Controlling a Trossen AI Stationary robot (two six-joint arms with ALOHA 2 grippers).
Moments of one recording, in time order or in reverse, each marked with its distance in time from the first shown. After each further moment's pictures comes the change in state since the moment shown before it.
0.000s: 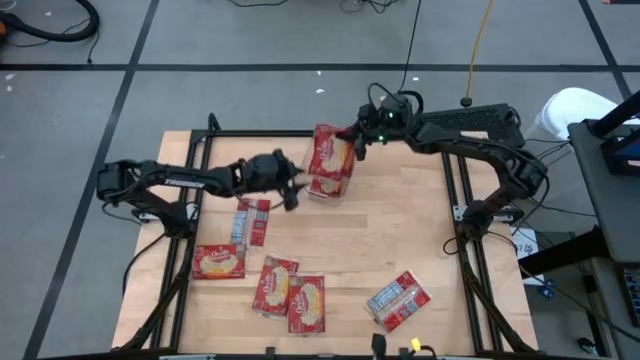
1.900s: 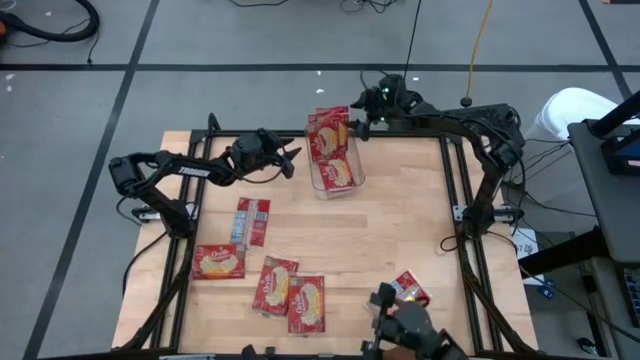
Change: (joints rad) left arm 0.314 0.140 -0.138 0.522 0.054 -0.125; right arm -0.235 0.269 0.217 -0.198 -0.022 -0.480
